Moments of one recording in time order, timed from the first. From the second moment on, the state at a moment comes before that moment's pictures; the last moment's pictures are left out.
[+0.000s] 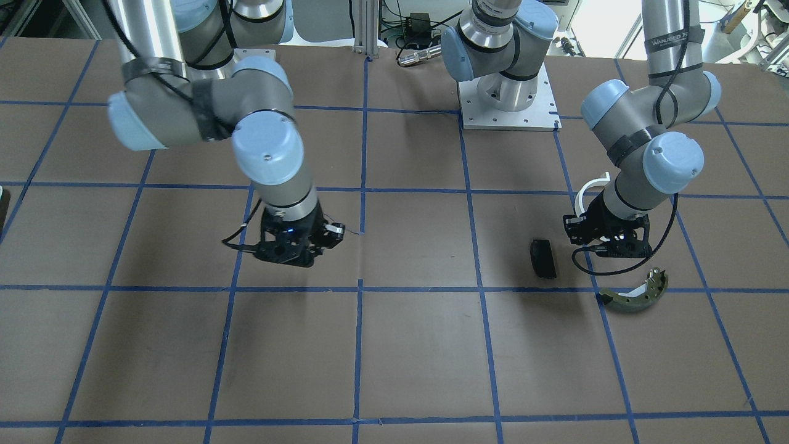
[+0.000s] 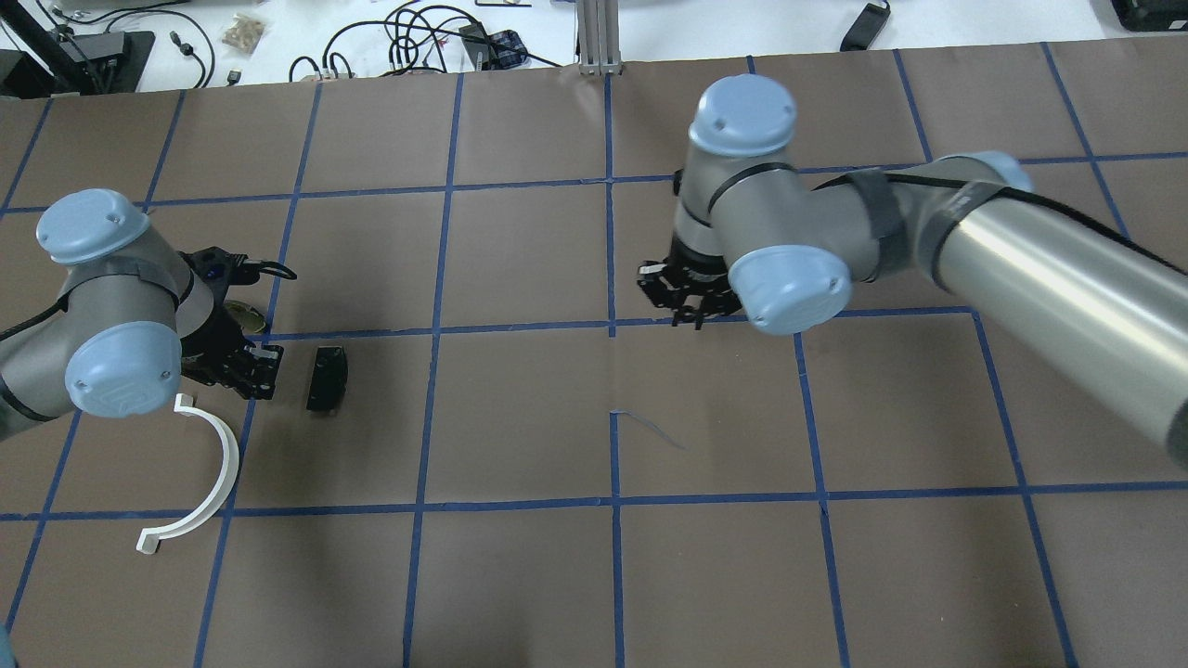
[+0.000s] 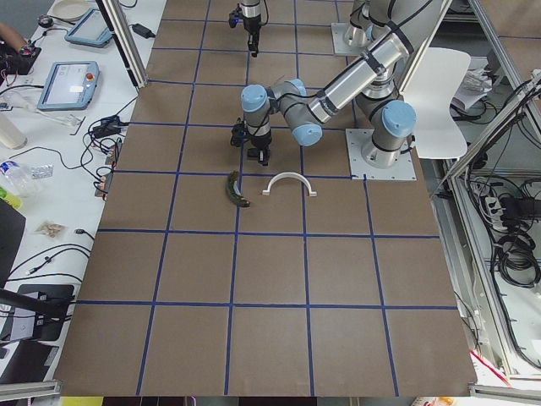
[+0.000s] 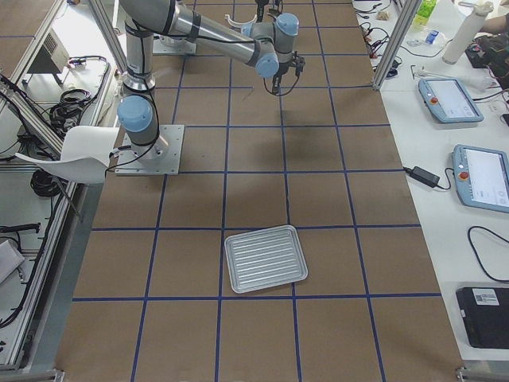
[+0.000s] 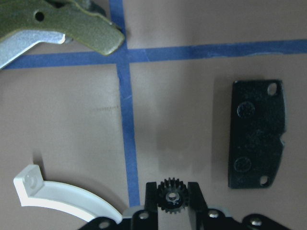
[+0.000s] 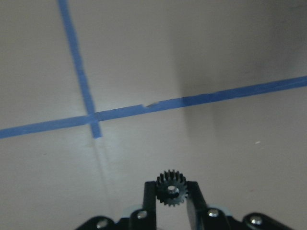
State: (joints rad) left arm -1.17 -1.78 -2.10 -0.93 1.65 0.42; right arm 1.87 -1.23 1.79 -2.12 -1.50 0.47
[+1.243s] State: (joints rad) left arm -1.35 -1.78 -2.05 -0.91 1.54 0.15; right arm 1.97 -1.20 1.79 -2.31 -1.52 0.48
